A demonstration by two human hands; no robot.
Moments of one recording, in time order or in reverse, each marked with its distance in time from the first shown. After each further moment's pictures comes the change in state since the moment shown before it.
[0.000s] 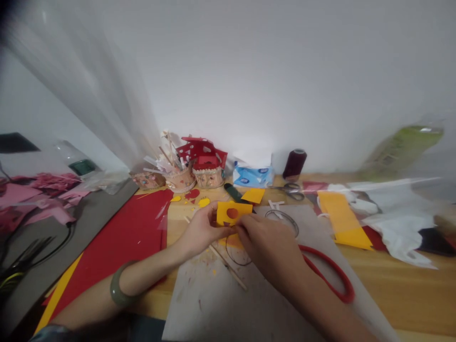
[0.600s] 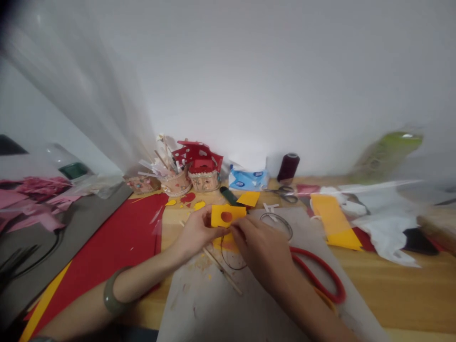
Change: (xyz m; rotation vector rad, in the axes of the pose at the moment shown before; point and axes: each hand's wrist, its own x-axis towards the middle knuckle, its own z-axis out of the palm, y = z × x) left_hand 0.007 -0.005 0.001 -0.129 0.057 -0.046; right_hand -0.005 0.003 0.016 0.133 0.285 -0.008
